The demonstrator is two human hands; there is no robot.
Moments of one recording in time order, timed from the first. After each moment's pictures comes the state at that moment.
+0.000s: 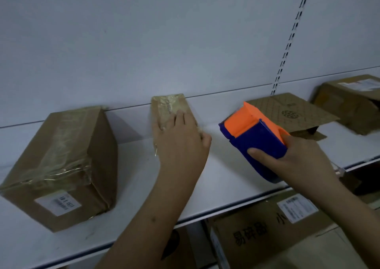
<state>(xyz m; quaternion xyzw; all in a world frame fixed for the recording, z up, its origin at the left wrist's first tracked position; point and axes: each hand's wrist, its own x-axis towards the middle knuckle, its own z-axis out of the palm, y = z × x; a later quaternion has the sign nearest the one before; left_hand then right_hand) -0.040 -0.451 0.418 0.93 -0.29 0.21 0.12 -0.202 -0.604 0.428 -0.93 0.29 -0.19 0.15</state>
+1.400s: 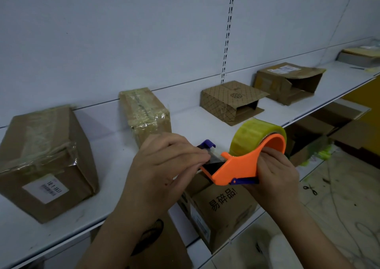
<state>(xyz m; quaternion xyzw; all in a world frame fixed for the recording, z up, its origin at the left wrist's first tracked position) -0.123 -0.345 0.426 0.58 -0.67 0.26 0.39 -0.297 -0.536 0.349 -0.83 0.13 -0.51 -0.19</state>
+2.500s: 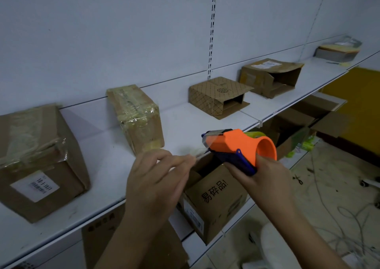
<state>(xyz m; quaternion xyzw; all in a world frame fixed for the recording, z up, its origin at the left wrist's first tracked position) -0.138 -0.339 0.377 0.60 -0.61 0.38 0.34 -0.321 -0.493 0.360 -0.85 0.37 -0.38 0.01</state>
